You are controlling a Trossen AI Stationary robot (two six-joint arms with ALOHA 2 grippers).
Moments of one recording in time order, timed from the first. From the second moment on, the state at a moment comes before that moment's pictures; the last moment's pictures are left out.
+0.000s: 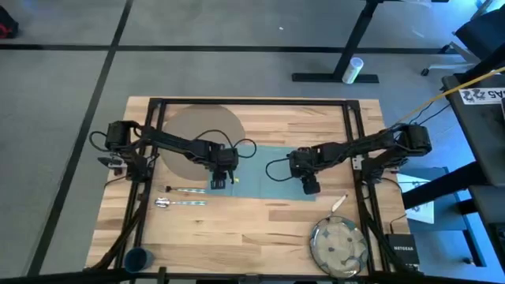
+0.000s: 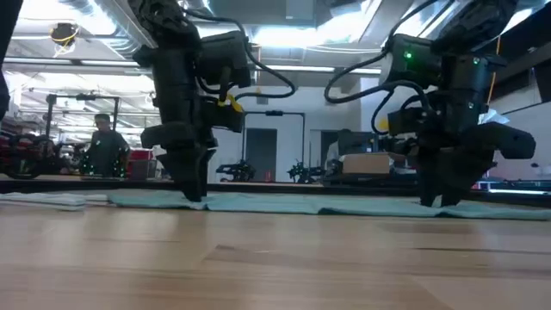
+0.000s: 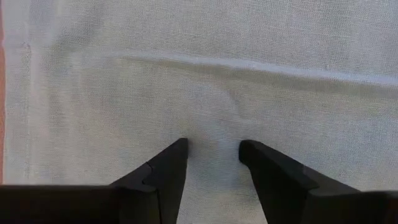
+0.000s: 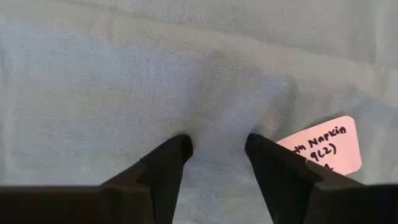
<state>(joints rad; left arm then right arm) 0.07 1.74 0.95 -0.51 -0.11 0.03 -0.03 1.49 0.67 -0.53 -0.02 -0.16</state>
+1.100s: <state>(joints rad) 0.05 1.79 0.95 -0.54 -0.12 0.12 -0.03 1.49 0.63 -0.49 -0.02 -0.14</state>
